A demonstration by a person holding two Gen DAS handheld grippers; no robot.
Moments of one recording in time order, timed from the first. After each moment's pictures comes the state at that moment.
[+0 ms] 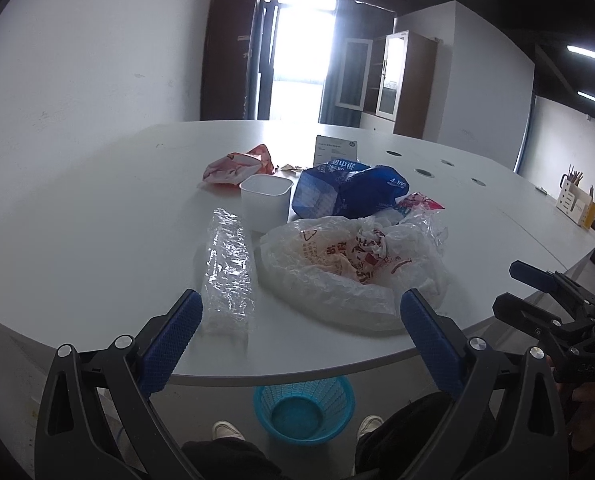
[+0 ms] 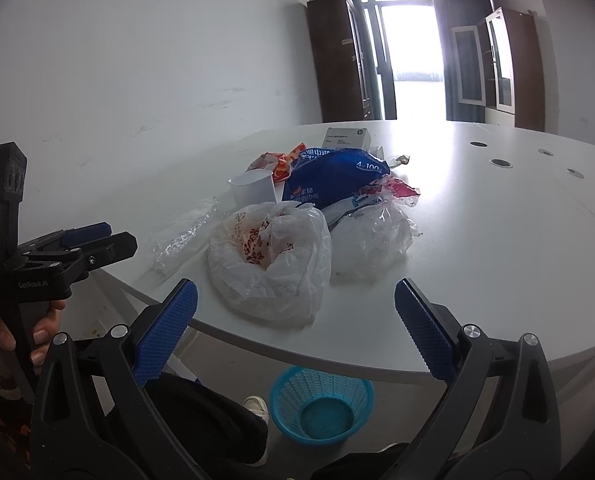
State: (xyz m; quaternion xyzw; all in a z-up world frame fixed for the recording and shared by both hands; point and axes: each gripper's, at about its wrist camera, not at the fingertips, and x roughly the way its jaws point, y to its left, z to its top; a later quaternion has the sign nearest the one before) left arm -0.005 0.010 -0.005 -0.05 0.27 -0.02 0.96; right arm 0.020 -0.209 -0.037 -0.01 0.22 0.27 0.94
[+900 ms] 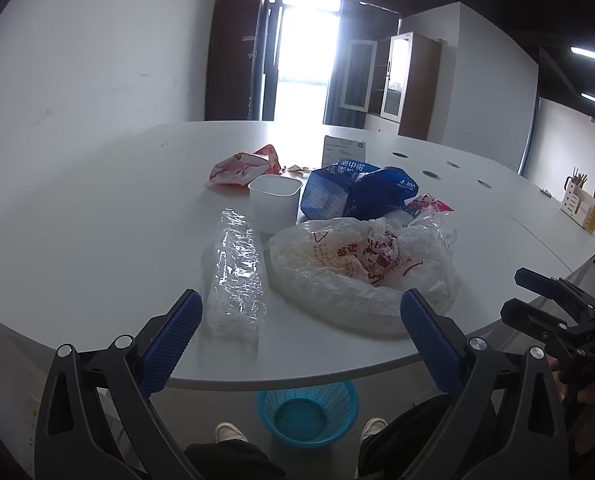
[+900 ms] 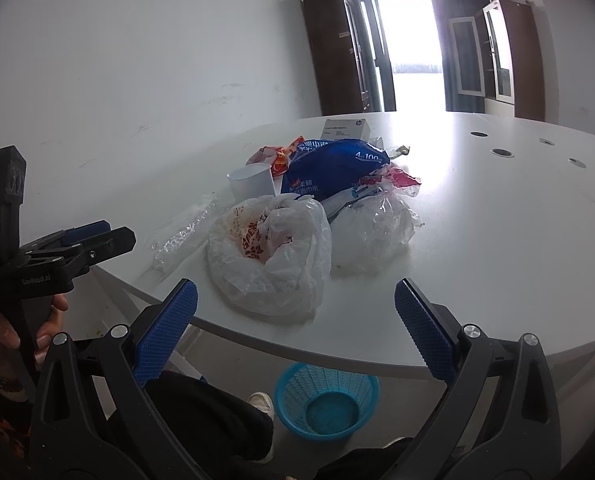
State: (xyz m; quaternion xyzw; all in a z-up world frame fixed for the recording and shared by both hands) left arm -0.005 0.017 -0.006 -0.05 0.27 -0.01 0.96; right arm 0.024 -0.208 -0.041 0.00 0.23 0.27 0.93
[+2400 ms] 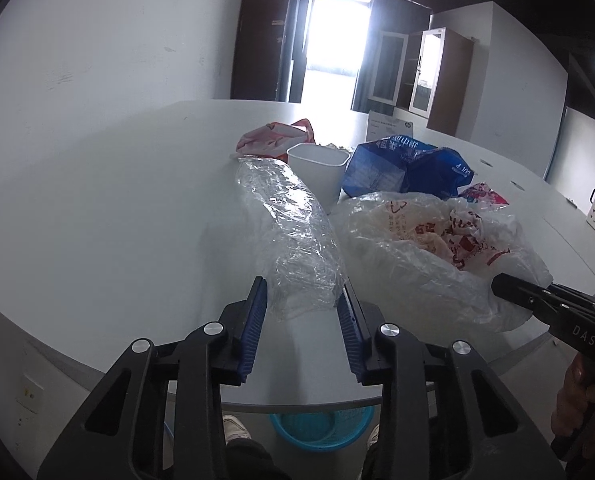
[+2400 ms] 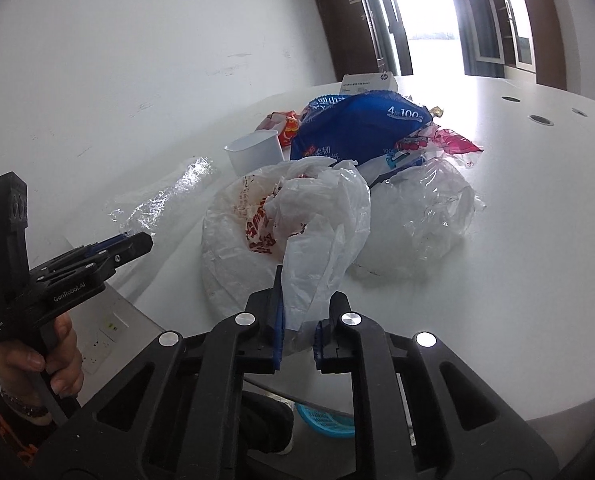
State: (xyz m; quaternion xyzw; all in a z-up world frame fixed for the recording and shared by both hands) left arm 0.026 0.041 -0.045 -0.07 0.29 0.04 0.96; right arm 0.080 -0.174 -0.066 0.01 0.29 0.30 0.91
